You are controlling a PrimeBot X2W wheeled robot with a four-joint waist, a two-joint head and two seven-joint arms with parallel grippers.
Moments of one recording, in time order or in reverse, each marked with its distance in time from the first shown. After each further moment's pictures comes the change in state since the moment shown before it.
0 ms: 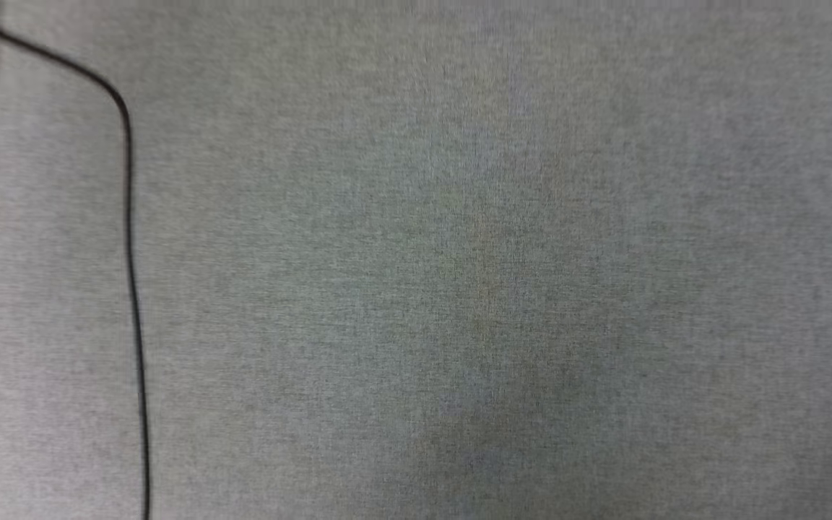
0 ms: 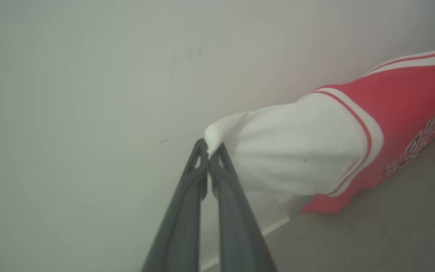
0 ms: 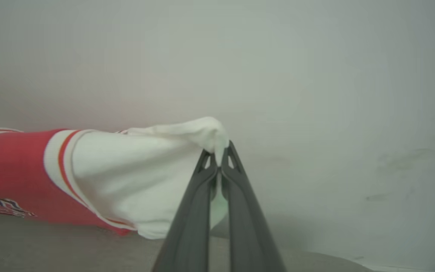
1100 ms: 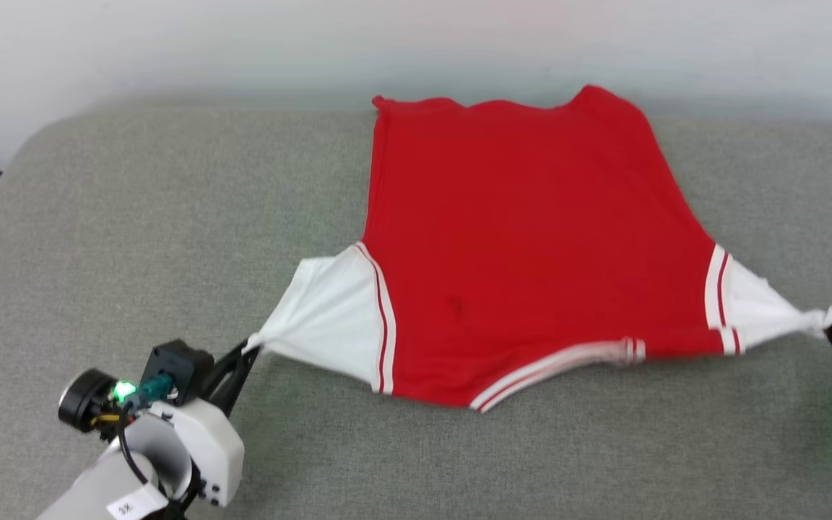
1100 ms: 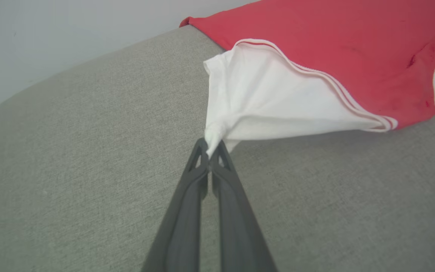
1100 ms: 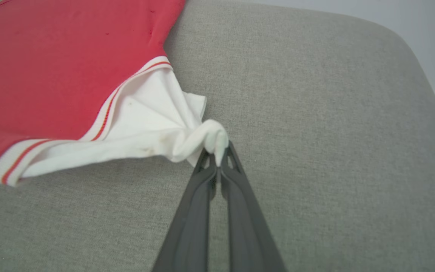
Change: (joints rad) left arm 1.061 0.065 -0.125 -0.375 -0.209 0.150 0.092; right arm 1.092 -0.175 0.116 -0.335 0.390 0.000 0.137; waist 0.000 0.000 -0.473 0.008
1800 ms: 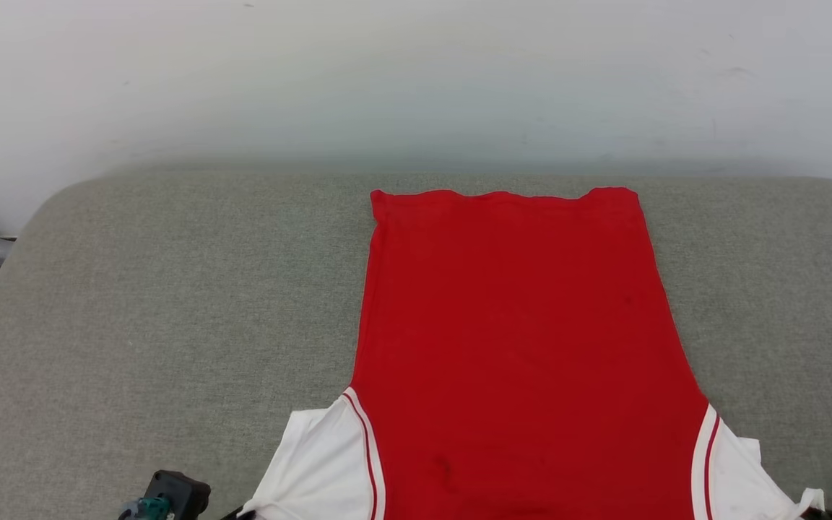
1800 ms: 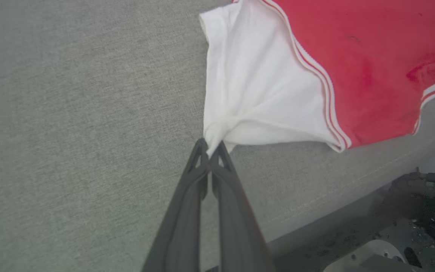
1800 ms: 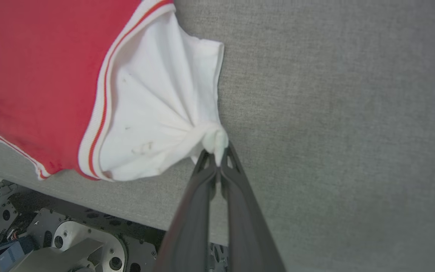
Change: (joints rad) left arm 0.342 0.149 -0.027 -0.279 -0.181 0.082 0.212; right arm 0.434 -0.071 -0.067 -0.335 0.180 0.000 0.402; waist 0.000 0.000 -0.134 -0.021
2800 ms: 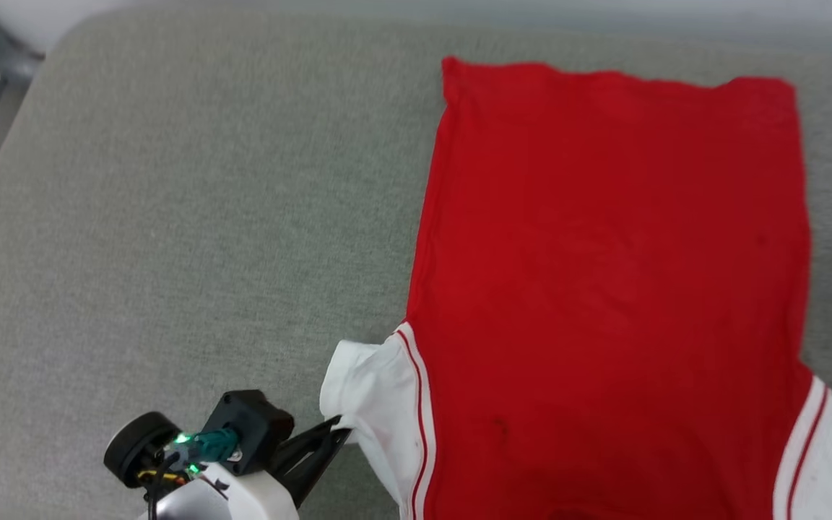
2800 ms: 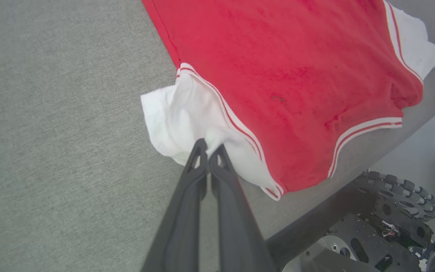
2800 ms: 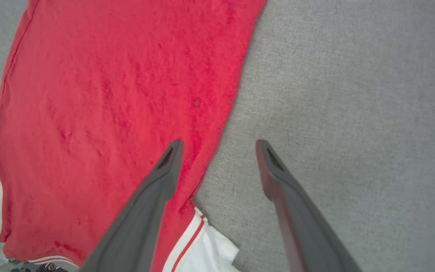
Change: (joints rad) left arm -0.158 0.062 -0.009 -0.549 0.056 0.093 0.278; right arm -0.560 0.178 -0.372 -0.233 -0.169 -0.001 0.719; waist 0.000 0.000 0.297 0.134
